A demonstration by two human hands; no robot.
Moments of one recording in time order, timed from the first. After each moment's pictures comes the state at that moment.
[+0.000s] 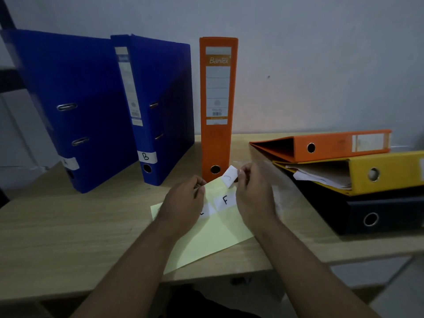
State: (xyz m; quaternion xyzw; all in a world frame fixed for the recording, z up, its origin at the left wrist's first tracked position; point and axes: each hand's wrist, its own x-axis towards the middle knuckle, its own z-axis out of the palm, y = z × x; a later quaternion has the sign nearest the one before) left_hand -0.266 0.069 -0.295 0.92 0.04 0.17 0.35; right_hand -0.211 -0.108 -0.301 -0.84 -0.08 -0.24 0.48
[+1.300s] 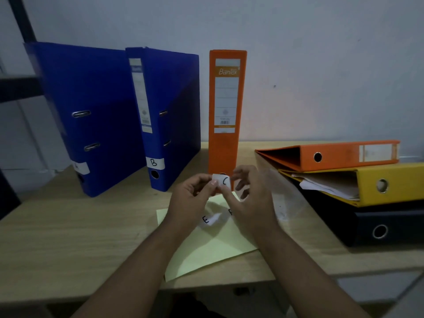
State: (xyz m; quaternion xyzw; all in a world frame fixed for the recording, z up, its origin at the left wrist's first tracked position) left_hand -0.280 0.059 -0.273 0.72 -0.04 0.21 0.66; right_hand -0.241 -0.102 -0.283 -0.78 -0.25 -0.26 0.52
